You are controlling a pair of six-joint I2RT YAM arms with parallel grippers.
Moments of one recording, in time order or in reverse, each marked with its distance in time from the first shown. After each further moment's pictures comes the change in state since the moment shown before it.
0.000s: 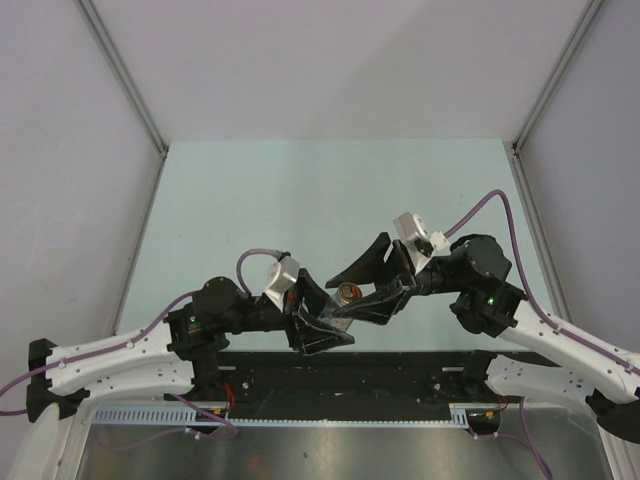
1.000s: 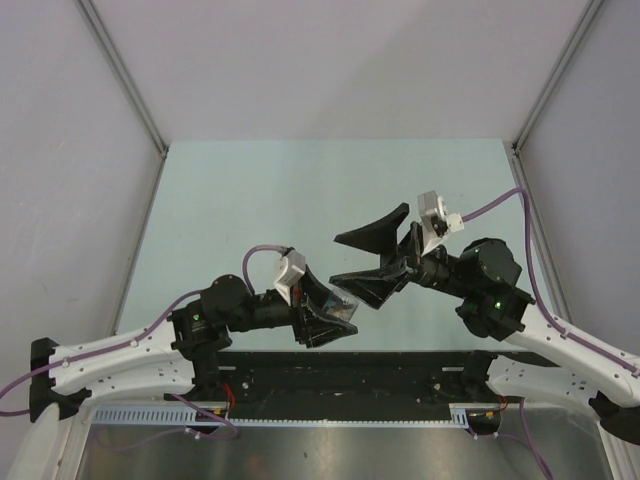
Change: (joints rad) left arm 0.013 0.023 -0.002 -0.052 -0.086 -0.018; right arm 0.009 -0.033 0.000 0.004 0.344 0.025
